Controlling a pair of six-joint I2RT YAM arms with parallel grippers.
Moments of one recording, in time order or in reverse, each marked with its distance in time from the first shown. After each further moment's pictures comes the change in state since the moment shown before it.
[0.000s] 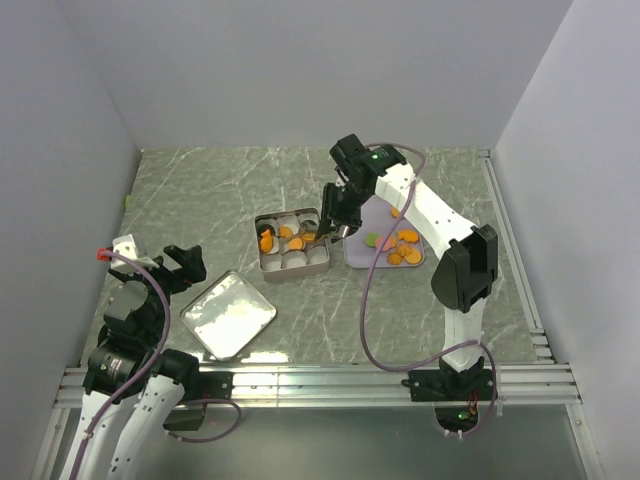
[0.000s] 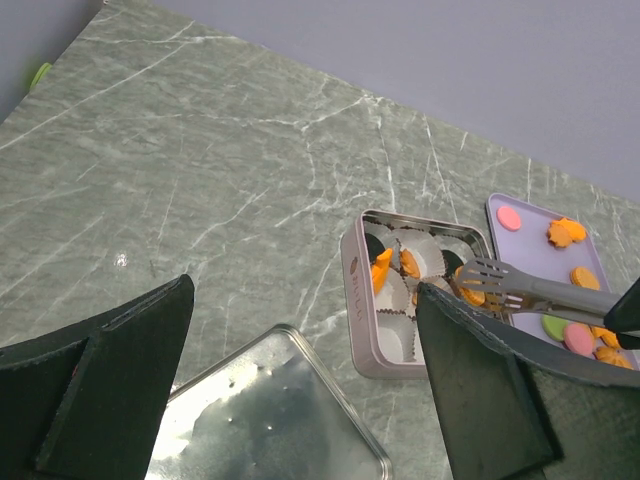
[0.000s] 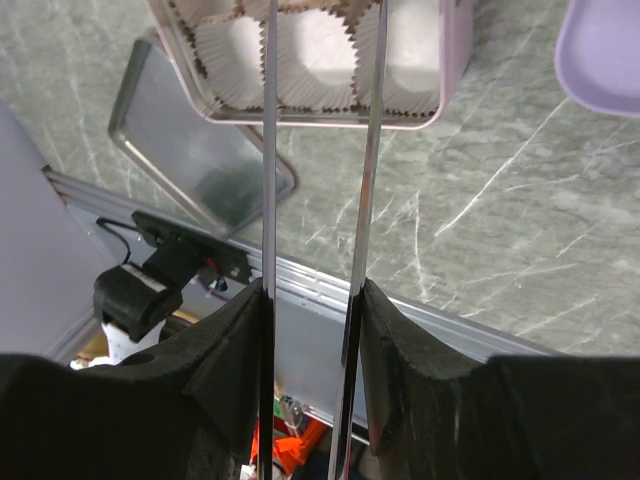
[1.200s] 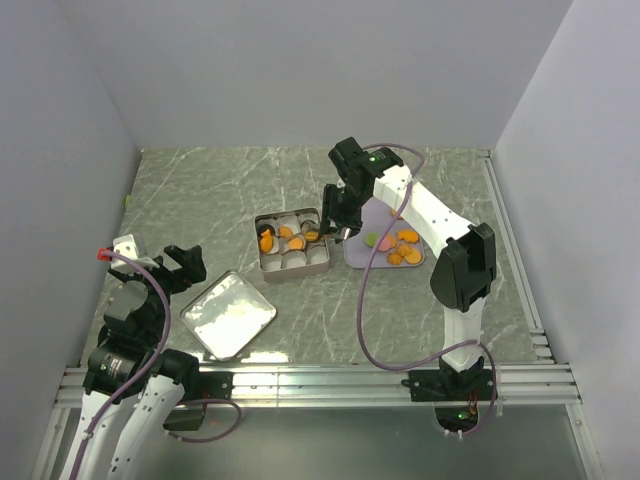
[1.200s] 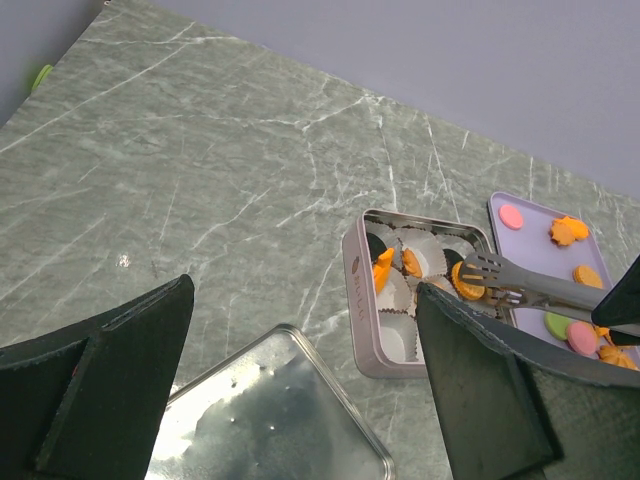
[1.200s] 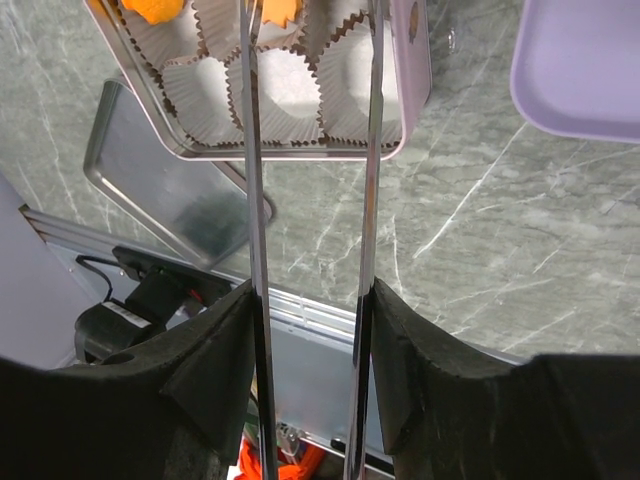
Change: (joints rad) left arm 0.000 -0.002 0.000 0.000 0.001 0.007; right arm 0.000 0.011 -0.032 0.033 0.079 0.020
